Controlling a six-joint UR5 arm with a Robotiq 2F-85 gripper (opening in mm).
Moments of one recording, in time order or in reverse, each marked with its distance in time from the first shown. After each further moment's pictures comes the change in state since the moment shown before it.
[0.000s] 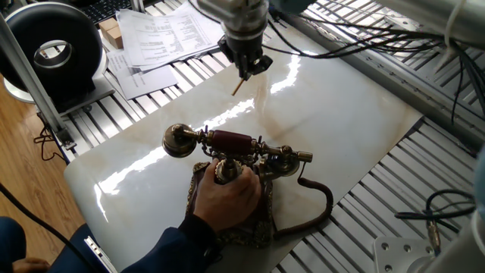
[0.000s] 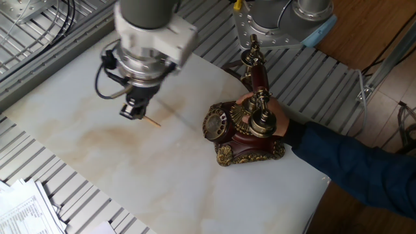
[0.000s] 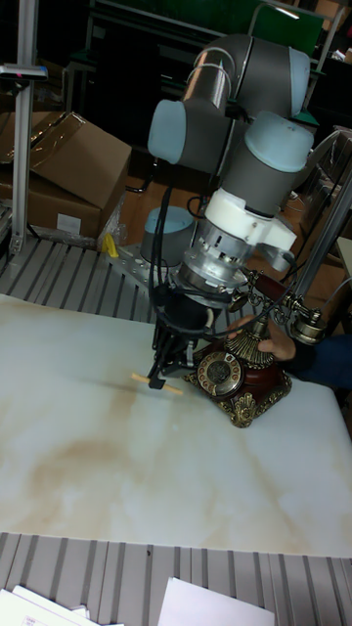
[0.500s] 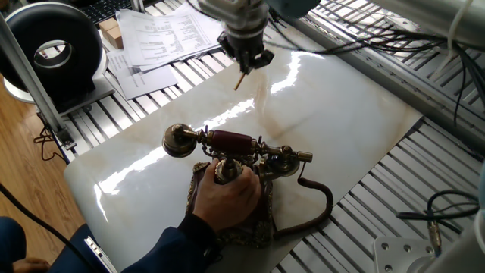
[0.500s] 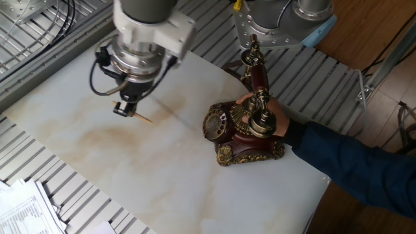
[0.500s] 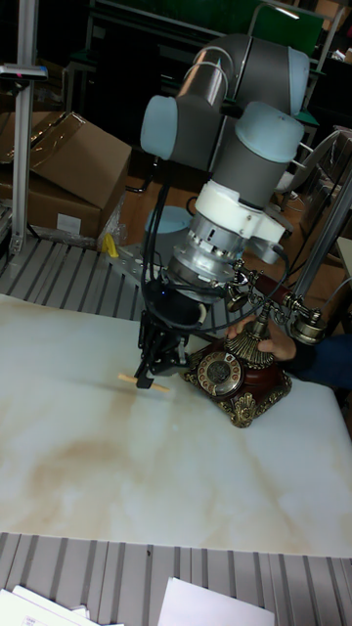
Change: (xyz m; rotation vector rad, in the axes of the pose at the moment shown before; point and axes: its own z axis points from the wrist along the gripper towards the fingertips) arm 0.030 -0.009 -0.002 0.027 0.018 -0.133
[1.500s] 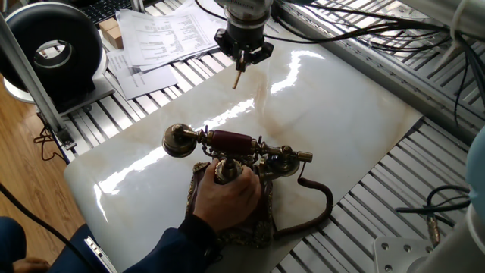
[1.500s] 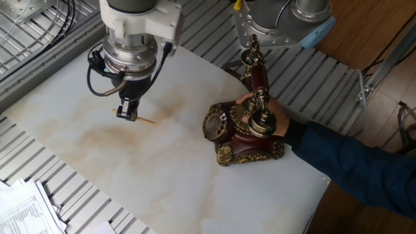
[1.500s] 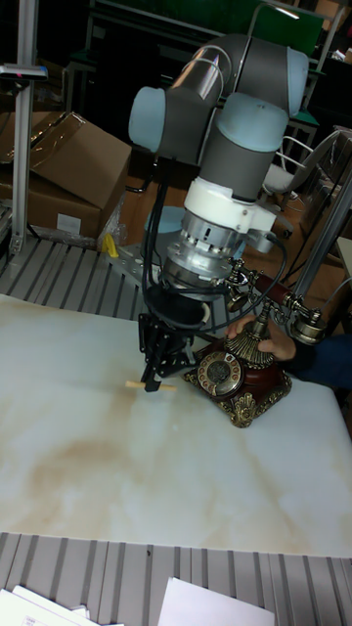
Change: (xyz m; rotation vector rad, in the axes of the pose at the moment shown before) arm -0.009 -0.007 -0.005 0.033 -0.057 -0.141
